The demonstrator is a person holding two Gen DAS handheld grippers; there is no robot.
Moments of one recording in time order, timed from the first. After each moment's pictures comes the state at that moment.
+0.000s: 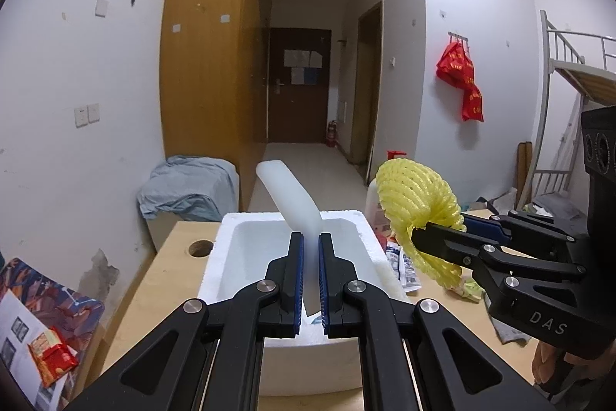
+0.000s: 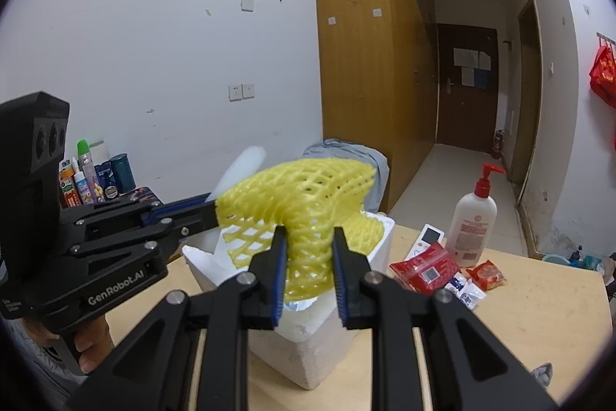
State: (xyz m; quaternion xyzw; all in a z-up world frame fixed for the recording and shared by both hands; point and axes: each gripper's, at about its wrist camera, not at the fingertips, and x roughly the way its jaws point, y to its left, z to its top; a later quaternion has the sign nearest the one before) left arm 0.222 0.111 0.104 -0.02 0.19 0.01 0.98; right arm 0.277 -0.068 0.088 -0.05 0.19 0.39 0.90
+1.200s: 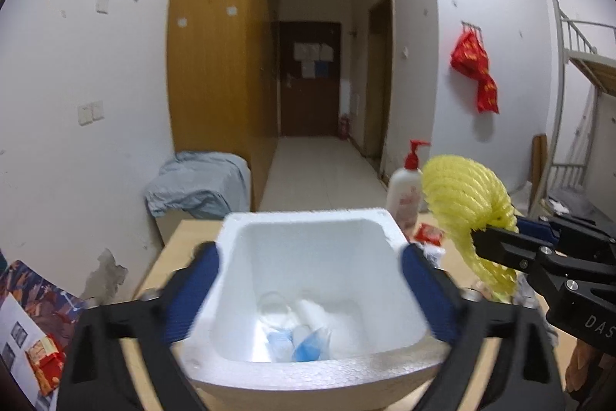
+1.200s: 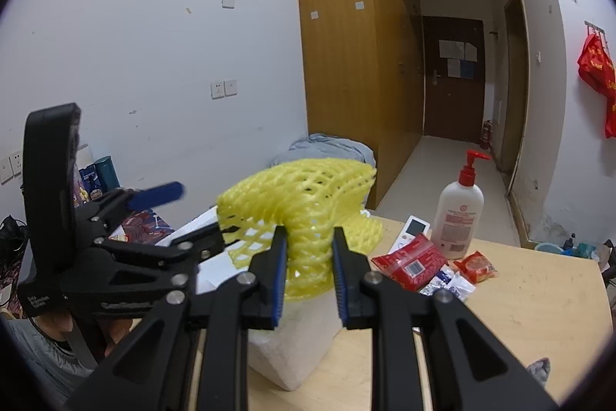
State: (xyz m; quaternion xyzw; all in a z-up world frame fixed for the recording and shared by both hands) left arm 0.270 0.118 0.086 -0.01 0.21 0.03 0.98; right arm 0.290 -0.073 0.088 -0.04 0.20 0.36 0.91
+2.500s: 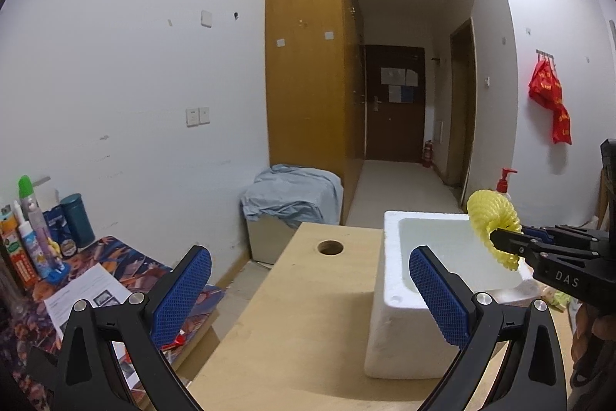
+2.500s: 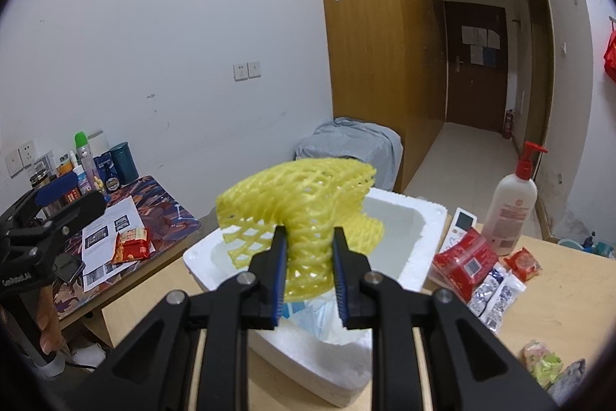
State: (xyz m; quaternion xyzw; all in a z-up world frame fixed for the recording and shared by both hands) left arm 0.160 0.192 0.105 -0.02 0.16 0.20 0.97; right arm 0.295 -0.012 0.072 -0.05 0.23 0.40 0.89
